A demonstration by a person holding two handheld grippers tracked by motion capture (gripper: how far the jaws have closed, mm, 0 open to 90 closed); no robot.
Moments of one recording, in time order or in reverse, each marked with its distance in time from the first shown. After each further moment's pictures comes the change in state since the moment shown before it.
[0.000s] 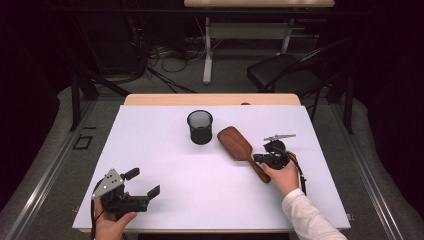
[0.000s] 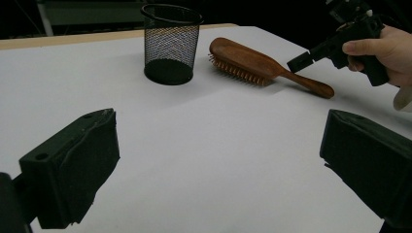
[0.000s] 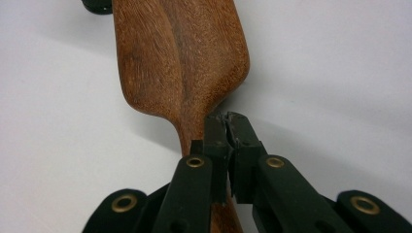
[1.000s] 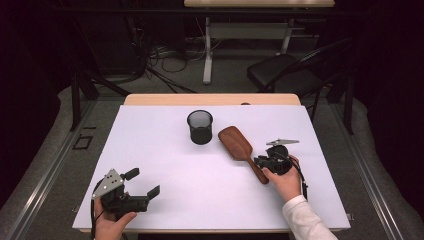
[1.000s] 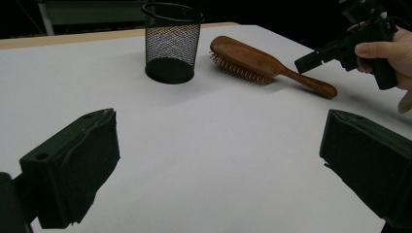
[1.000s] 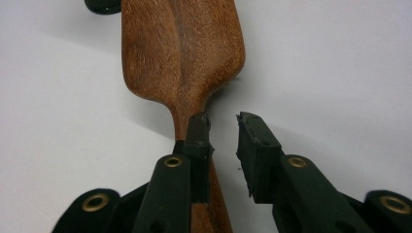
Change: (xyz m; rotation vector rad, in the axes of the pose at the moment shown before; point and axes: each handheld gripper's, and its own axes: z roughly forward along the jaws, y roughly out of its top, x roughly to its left) left arm 0.000 -0.001 0.000 0.001 0.003 0.003; right arm 0.002 -0.013 -0.009 -0.055 -0.026 -0.033
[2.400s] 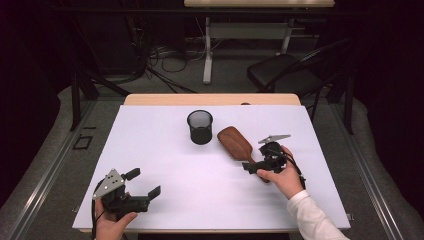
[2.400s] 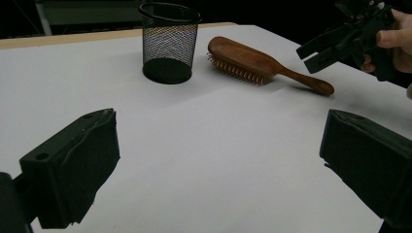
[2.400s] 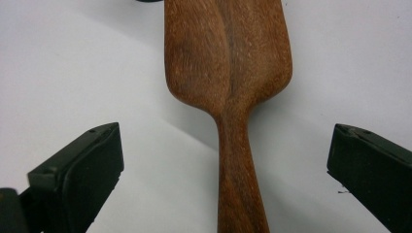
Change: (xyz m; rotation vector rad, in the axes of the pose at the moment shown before) left arm -0.001 0.000 0.001 -0.003 -0.008 0.001; right arm 0.015 0.019 0.002 0.077 0.066 -0.110
